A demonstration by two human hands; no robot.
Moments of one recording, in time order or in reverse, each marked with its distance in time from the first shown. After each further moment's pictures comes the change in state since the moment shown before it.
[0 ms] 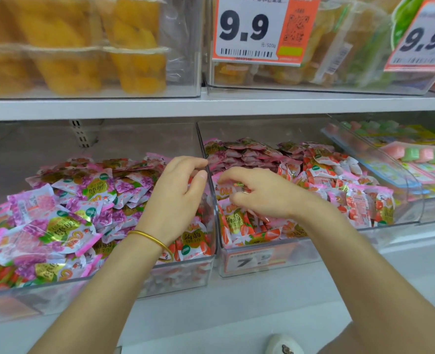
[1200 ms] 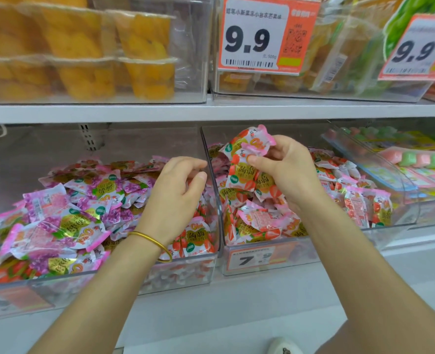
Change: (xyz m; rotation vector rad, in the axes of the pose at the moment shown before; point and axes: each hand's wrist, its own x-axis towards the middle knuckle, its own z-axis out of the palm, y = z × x) left_hand -0.007 0.003 -0.012 -0.059 0.043 -0.027; right_hand -0.005 0.005 -0.005 0.838 0.647 0.028
